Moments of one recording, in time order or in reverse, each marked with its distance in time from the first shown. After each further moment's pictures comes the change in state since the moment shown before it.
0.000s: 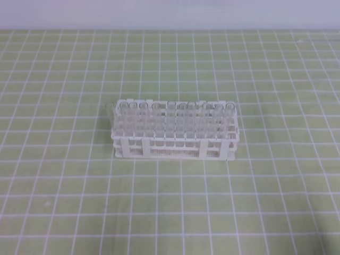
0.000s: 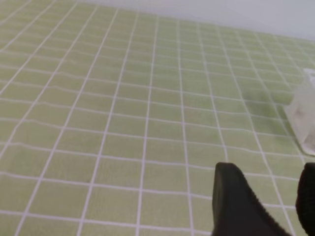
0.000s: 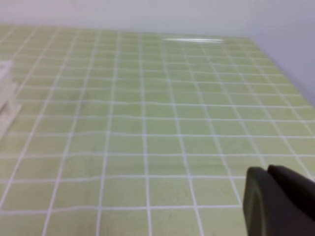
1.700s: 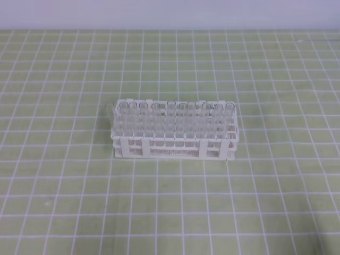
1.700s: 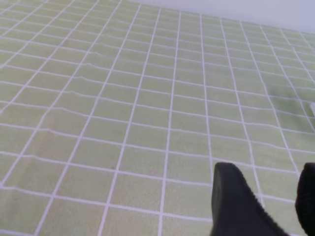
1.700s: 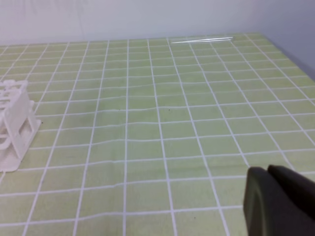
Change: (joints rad) left arm 0.030 -0.040 -0.006 -0.006 0.068 0.025; right arm 0.049 0.005 0.000 -0.154 -0.014 0.275
